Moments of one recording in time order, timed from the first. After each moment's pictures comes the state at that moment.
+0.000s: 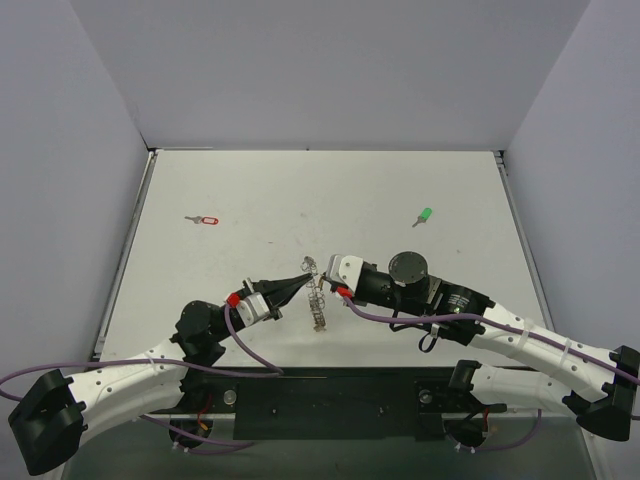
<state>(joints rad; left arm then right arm) -0.90 0.79 0.23 0.96 0.25 0.21 1.05 0.96 0.84 -0.13 -0.09 -0.47</state>
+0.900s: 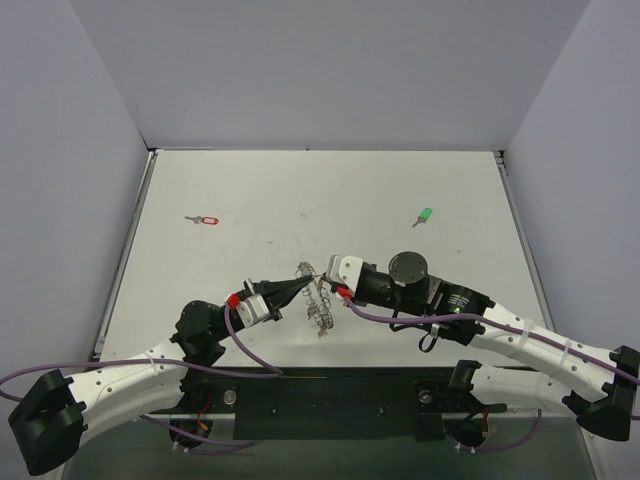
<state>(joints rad) -0.90 0.79 0.23 0.96 0.27 0.20 1.05 0.96 0.84 -0.13 -0.10 -0.47</state>
